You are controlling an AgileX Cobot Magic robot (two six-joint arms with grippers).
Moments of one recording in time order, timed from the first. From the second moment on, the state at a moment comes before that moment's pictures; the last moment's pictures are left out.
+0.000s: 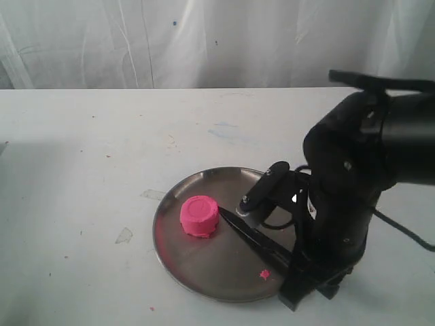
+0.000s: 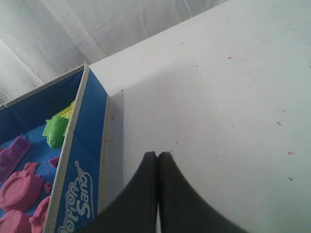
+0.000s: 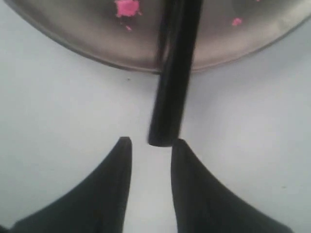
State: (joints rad) left arm 0.05 0.00 0.02 0.26 0.31 0.13; right arm 0.73 1.55 -0.92 -0.18 1.00 0.00
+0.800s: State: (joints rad) left arm 0.05 0.00 0.02 0.26 0.31 0.13; right arm 0.90 1.68 -0.85 -0.46 0.92 0.20
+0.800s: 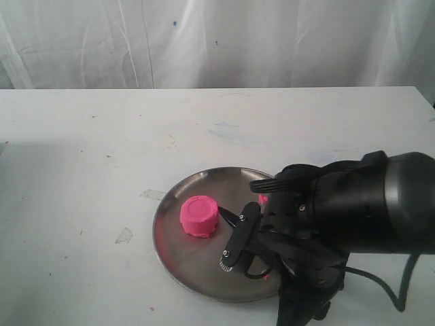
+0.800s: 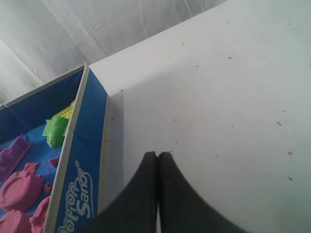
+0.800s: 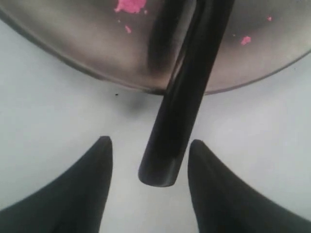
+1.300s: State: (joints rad) left arm 0.05 0.00 0.02 0.26 0.31 0.13; right arm 0.90 1.75 -0.85 -0.54 0.98 0.35
